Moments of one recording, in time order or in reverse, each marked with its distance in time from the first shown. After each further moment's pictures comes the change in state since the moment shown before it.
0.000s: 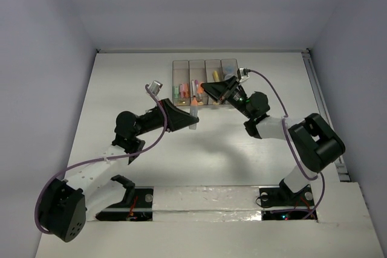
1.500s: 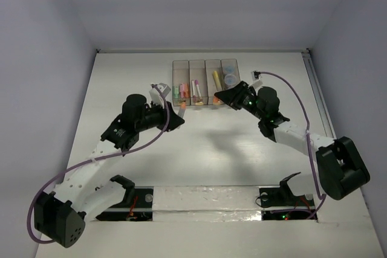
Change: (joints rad) left arm 0.034 -0.056 0.262 -1.121 -0.332 0.922; right arm -0.110 -0.298 -0.040 -0.710 0.001 -0.437
